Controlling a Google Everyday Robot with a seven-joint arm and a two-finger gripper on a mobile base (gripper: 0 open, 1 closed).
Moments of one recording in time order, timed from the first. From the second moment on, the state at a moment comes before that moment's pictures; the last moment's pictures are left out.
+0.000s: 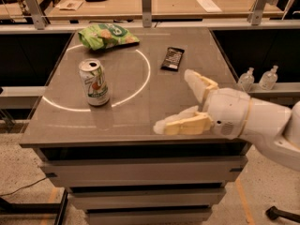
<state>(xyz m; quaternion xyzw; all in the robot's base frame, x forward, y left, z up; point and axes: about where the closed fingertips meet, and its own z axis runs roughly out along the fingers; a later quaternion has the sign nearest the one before) 0.458 -0.050 0.928 -0.37 0.60 0.38 0.59</state>
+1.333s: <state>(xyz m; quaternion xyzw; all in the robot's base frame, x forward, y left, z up) 0.525 0.085 0.893 -0.42 0.62 0.34 0.56</state>
